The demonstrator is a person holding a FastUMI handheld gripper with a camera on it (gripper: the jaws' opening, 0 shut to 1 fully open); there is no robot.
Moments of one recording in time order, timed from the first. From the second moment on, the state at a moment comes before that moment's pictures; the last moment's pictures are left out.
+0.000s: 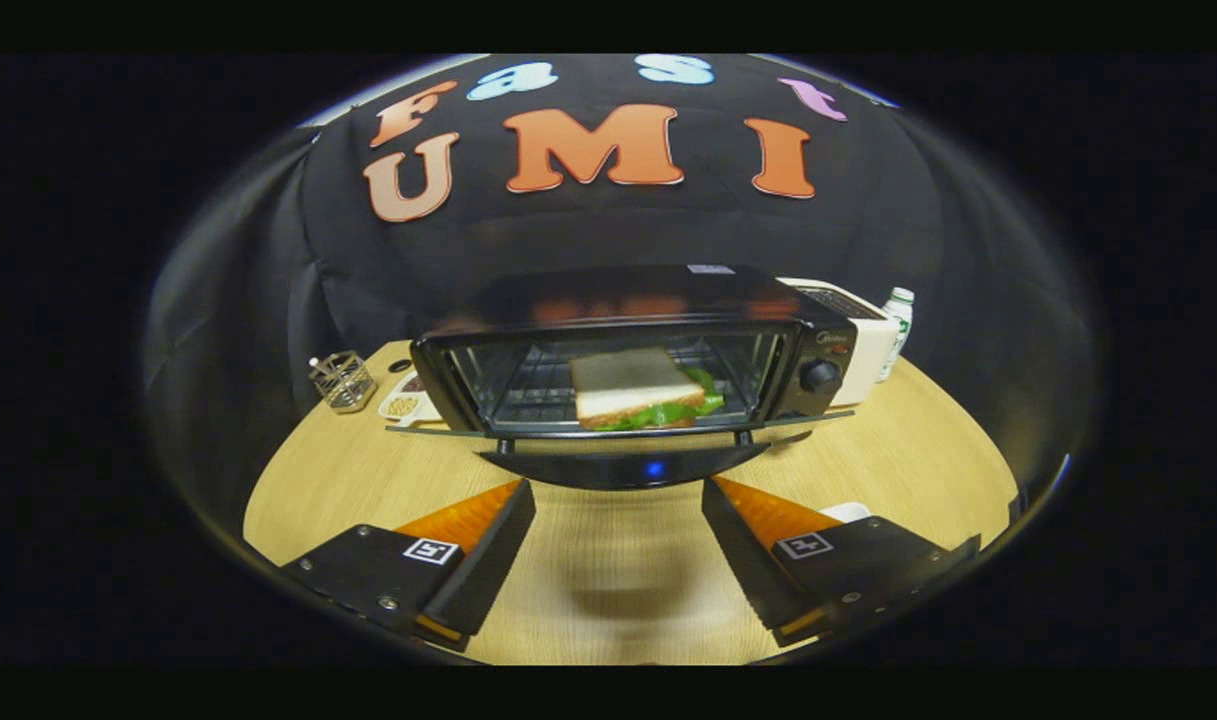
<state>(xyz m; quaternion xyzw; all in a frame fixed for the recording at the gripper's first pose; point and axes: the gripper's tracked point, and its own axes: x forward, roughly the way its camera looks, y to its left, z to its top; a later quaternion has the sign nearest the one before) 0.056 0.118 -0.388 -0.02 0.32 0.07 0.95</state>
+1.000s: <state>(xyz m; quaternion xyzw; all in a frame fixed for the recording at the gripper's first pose) 0.105 0.101 -0.294 -0.02 0.25 0.07 0.97</state>
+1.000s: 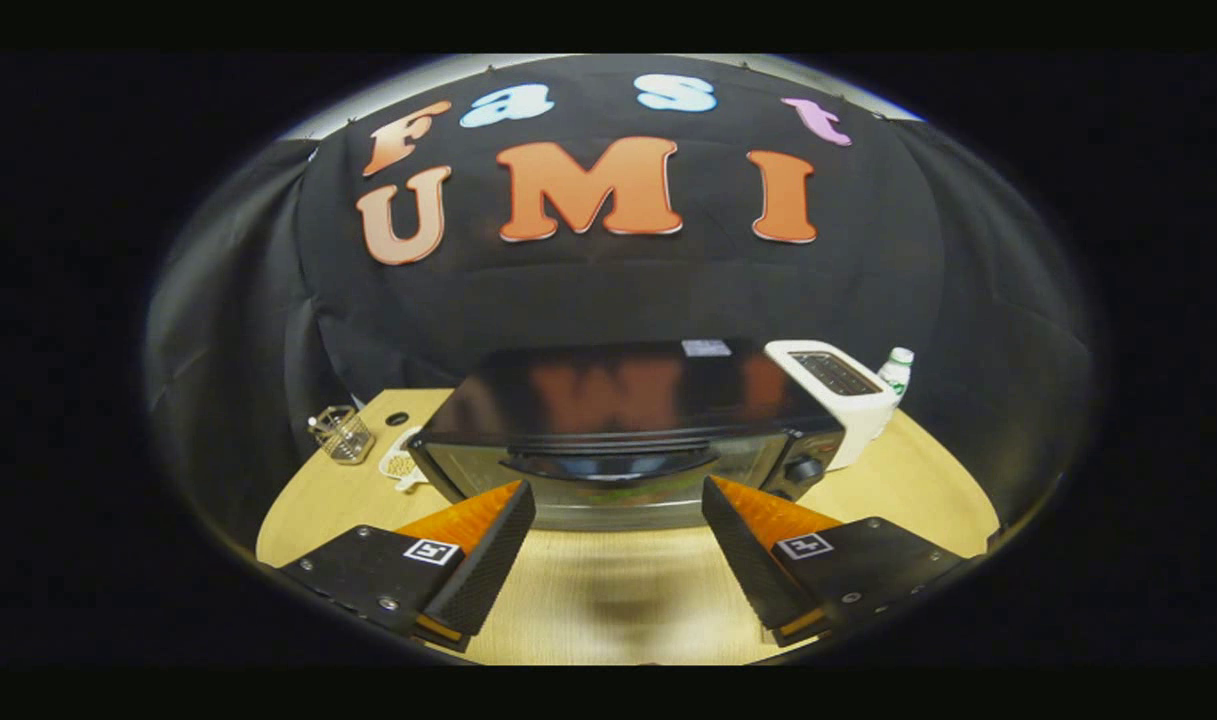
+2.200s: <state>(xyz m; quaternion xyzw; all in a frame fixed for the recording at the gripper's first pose) 0.048 -0.063 -0.020 -0.01 0.02 -0.01 1.00</state>
